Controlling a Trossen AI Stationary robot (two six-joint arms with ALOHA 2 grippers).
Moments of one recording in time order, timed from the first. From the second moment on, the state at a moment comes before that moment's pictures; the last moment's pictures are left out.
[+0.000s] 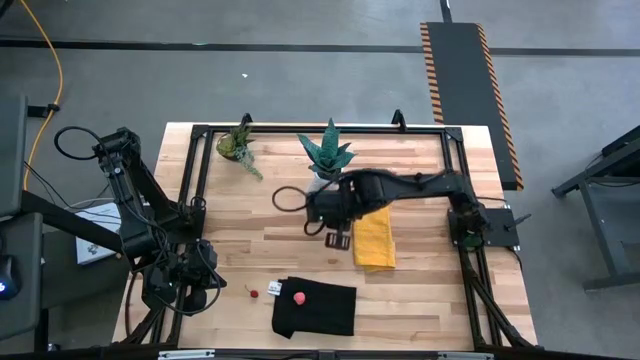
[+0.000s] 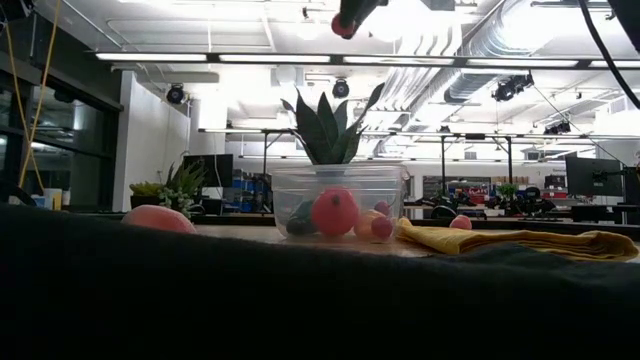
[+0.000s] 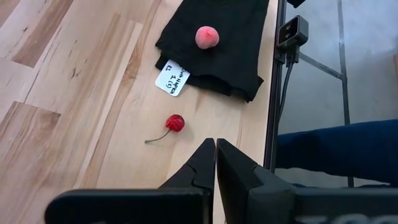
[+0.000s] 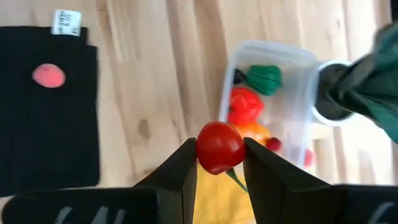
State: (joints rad) left arm -1.02 1.08 0.80 -0.74 -0.54 -1.33; right arm 0.17 2.10 2.36 -1.53 0.19 0.26
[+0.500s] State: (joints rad) left arm -1.02 1.08 0.80 -0.75 -0.54 -1.37; right arm -0.02 2.00 2.36 -1.57 0.19 0.15
